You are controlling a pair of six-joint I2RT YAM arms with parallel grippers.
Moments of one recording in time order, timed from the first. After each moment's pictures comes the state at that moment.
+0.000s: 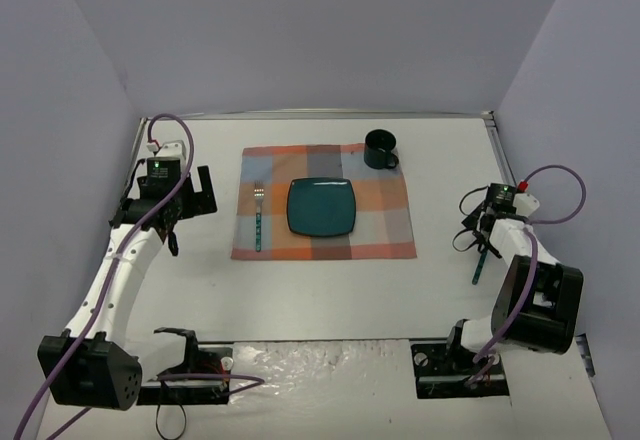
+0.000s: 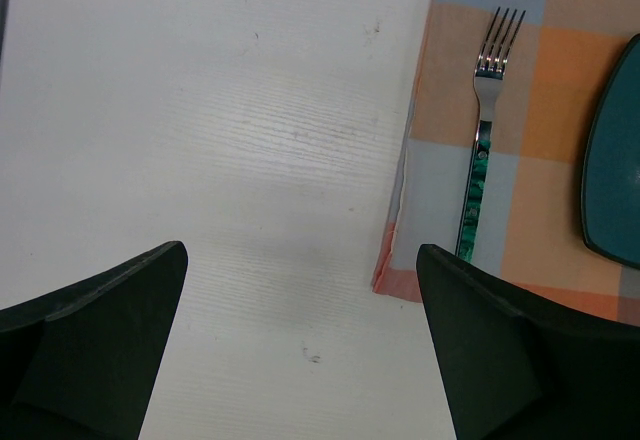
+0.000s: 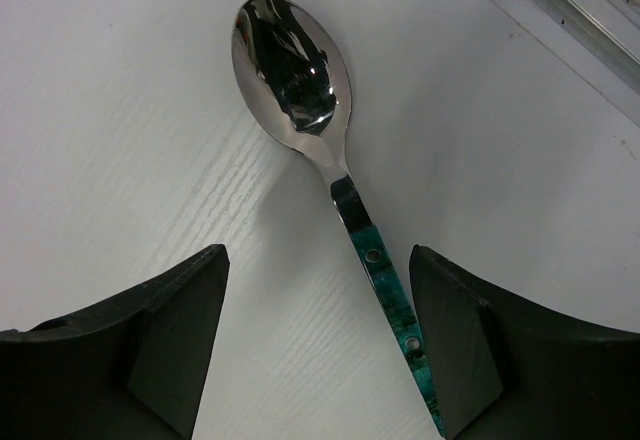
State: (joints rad) left arm -0.09 1.13 1.05 -0.69 -0.15 -0.22; right arm -0.27 1.39 0.69 -0.29 0.32 0.56
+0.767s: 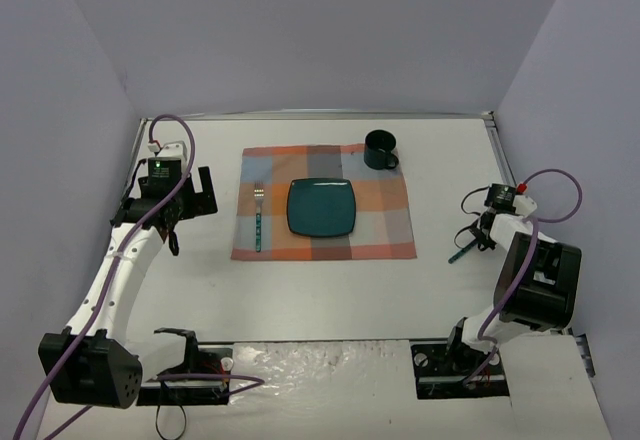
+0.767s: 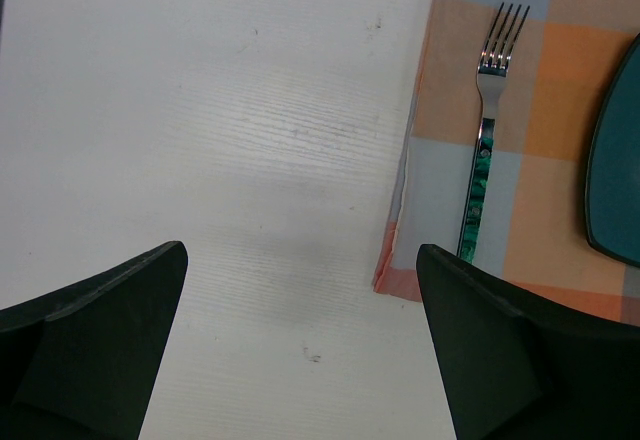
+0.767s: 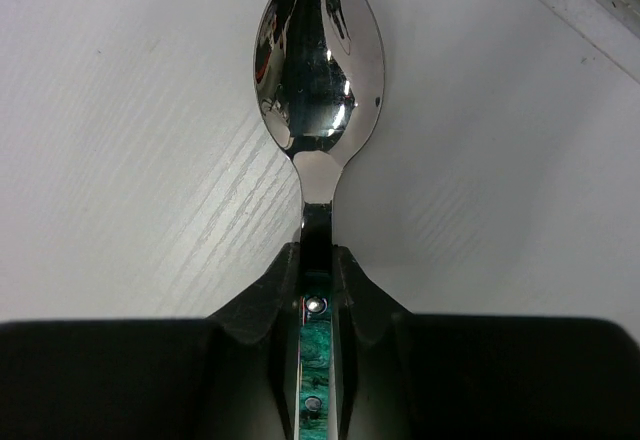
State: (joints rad) left arm -0.10 1.14 1.05 -0.69 -0.15 -0.22; right arm -0.31 1.54 0.71 -0.18 0.26 0.57
